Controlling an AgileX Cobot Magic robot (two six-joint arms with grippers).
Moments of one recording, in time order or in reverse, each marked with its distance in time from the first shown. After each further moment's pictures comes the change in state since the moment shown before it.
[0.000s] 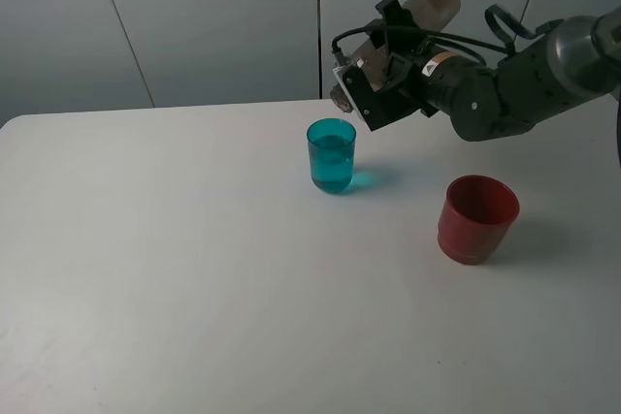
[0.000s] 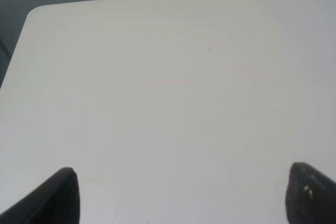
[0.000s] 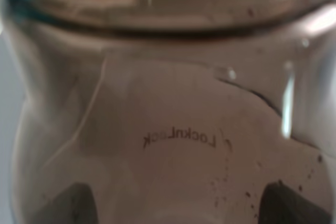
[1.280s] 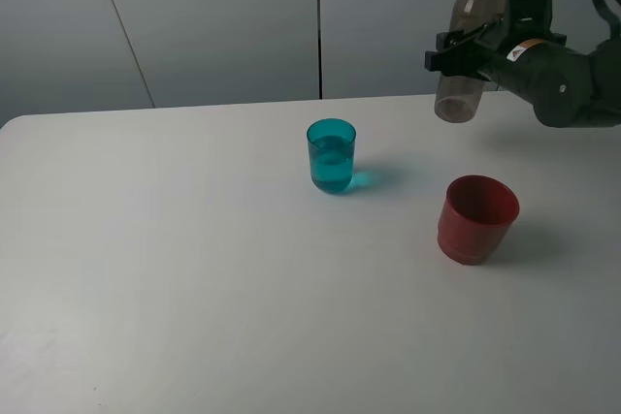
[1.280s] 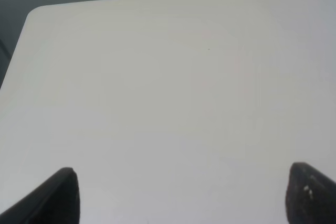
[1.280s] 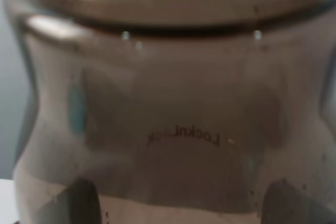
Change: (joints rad) left arm 0.000 0.000 0.000 0.000 0.000 0.000; right arm -0.209 -0.116 0.113 0.000 0.030 1.971
